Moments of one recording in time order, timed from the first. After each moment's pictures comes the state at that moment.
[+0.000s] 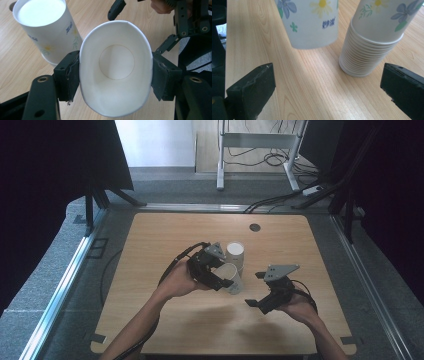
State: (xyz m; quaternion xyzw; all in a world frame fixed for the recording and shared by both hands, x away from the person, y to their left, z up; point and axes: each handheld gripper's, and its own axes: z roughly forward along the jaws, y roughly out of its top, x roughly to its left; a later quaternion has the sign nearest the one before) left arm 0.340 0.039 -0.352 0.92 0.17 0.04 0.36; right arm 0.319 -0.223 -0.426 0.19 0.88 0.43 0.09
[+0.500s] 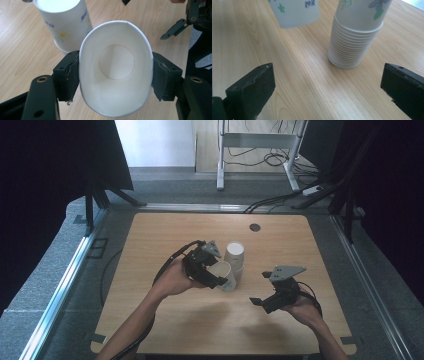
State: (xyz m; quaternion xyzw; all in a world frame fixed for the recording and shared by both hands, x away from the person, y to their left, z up) left arm 0.343 0.051 -0.350 0.92 0.19 0.05 0.33; right arm 0.317 -0.237 -0.430 0.22 0.87 0.42 0.12
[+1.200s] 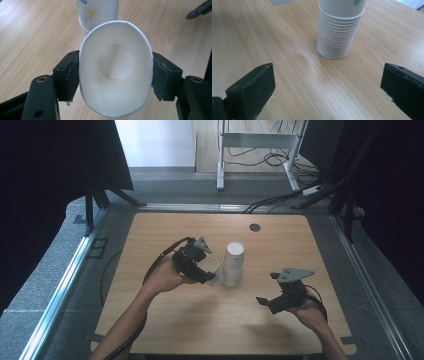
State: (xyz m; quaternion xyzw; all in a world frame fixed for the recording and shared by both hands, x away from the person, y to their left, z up) left arm 0.352 0.073 -0.351 0.93 0.23 0.08 0.29; right arm 0.312 -0.257 -0.437 0.25 0.86 0.42 0.14
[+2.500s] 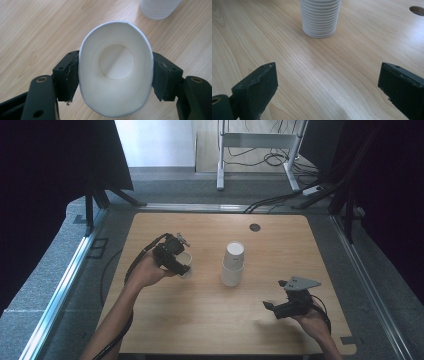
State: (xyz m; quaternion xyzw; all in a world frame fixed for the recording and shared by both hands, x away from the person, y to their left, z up) left arm 0.381 0.126 -0.377 0.92 0.33 0.12 0.19; right arm 0.300 -0.280 -0.468 0.30 0.85 0.41 0.16
